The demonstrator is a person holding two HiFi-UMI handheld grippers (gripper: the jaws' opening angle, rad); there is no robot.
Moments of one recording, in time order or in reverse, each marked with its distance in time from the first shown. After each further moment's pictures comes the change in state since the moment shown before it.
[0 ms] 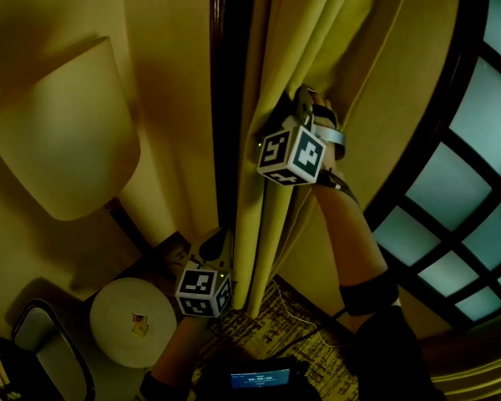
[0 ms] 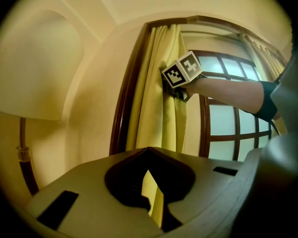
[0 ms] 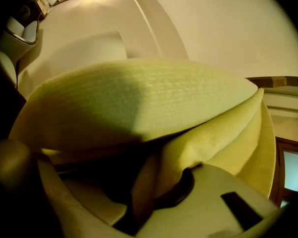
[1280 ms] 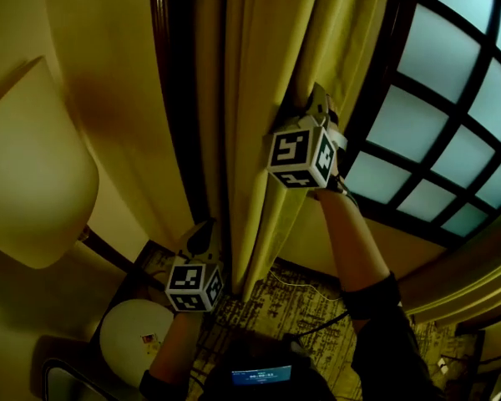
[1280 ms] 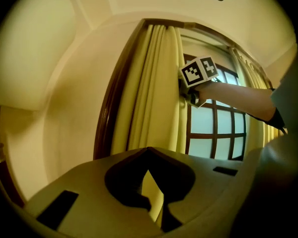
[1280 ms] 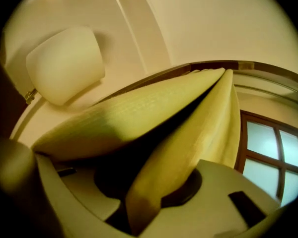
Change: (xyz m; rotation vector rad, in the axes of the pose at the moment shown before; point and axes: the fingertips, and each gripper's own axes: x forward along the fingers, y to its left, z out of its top) left arm -0.004 -0.003 -0.015 0.000 0.039 -0.273; right arm -0.103 -0.038 -0.049 0.202 0.240 -0.217
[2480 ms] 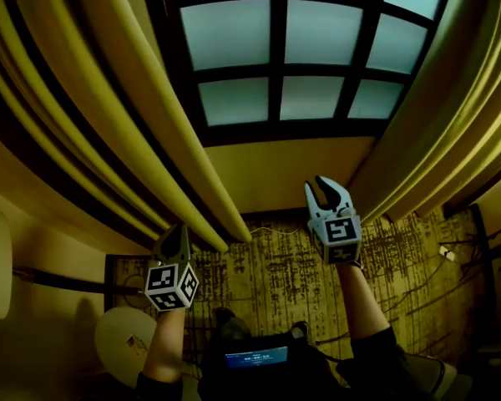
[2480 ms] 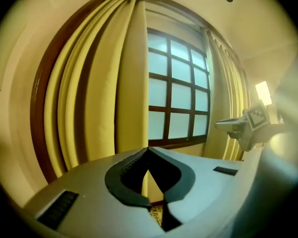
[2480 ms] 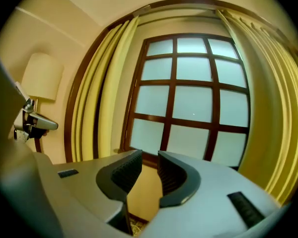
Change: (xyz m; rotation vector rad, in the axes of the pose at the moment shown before) left arm -0.002 -0.284 -0.128 0.102 0.233 -0.260; right arm -0.523 -0.093 -0.393 0.616 0.614 -0.157
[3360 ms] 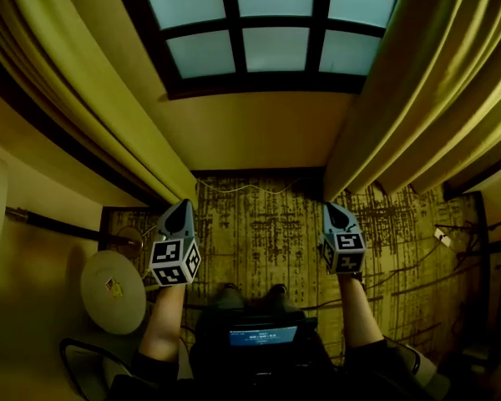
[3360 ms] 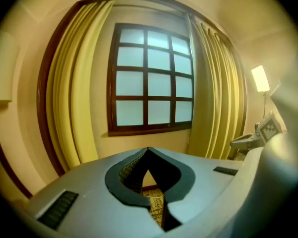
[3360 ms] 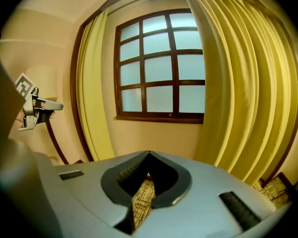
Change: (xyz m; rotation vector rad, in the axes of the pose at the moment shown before) left arm -0.059 -0.192 -0.064 0.076 0.114 0.045; right arm -0.209 -0.107 -0.203 0.231 0.304 0.027
